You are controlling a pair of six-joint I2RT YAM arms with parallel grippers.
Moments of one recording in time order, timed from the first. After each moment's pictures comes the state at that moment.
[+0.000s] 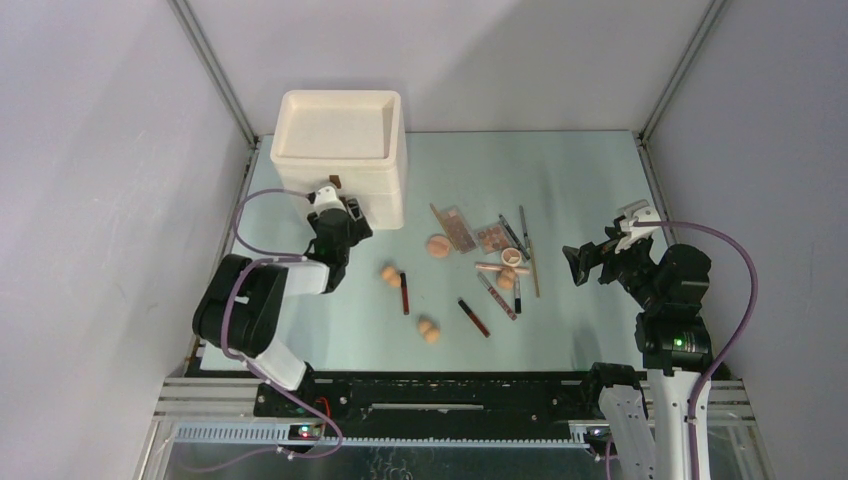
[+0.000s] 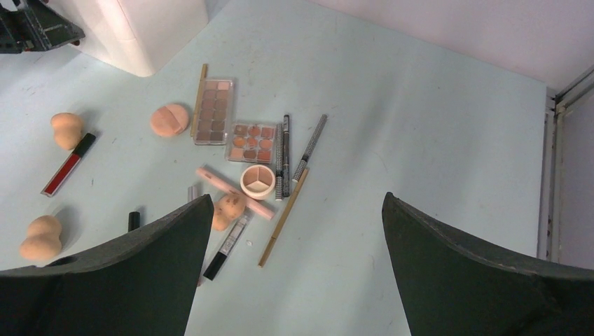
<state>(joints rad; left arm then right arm) -0.28 1.59 0.57 0.62 -0.35 -0.41 -0.11 0.52 0.78 -0.48 -0.50 -0.19</state>
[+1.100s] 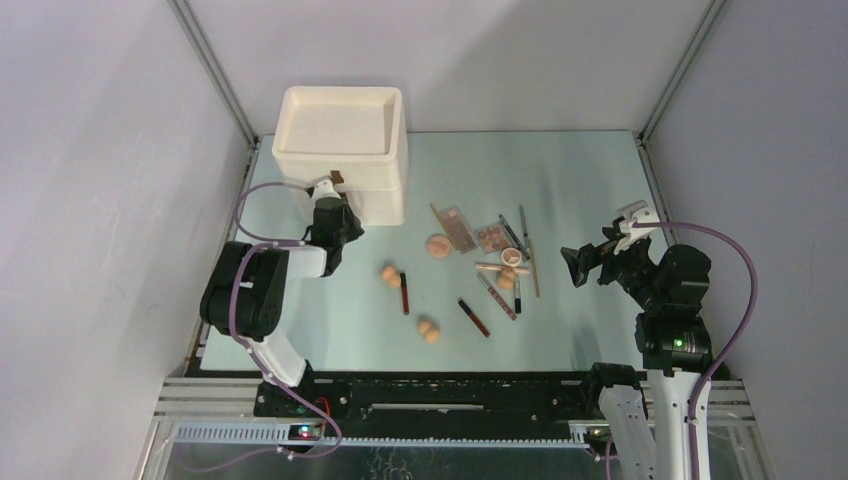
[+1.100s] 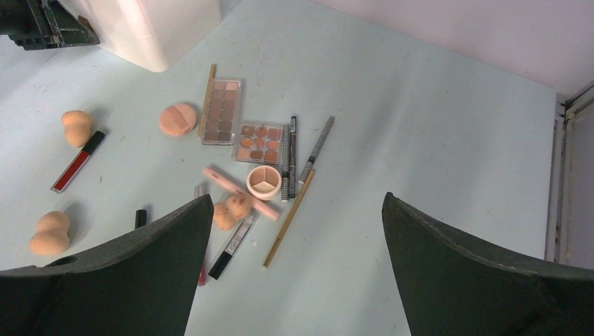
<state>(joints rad) -0.20 1.70 0.71 0.47 -0.18 -0.49 -0.10 0.52 0.78 -0.48 -0.53 -0.19</state>
